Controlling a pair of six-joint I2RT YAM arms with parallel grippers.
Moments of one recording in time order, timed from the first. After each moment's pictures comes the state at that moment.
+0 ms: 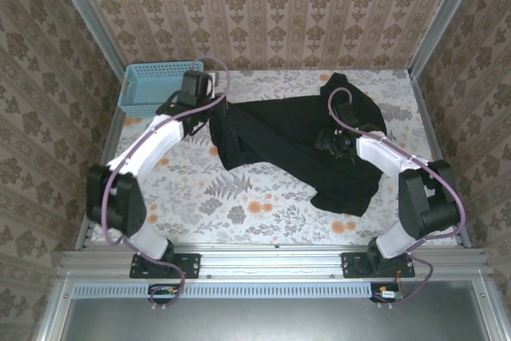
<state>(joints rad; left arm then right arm) -0.41 1.65 1.35 -0.42 0.07 -0.35 0.25 1.55 1.00 -0.53 0.08 0.63</state>
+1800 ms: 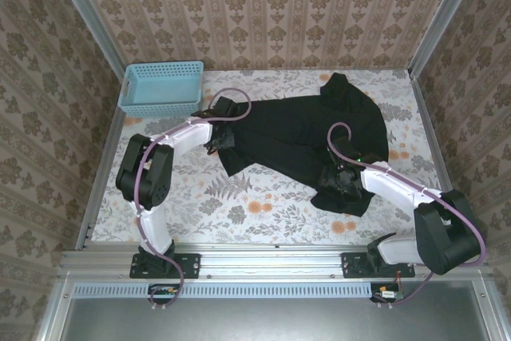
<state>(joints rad) -0.50 1.88 1.28 -0.61 -0.23 -0.49 0.36 1.33 0.70 -0.63 0.12 0.71</state>
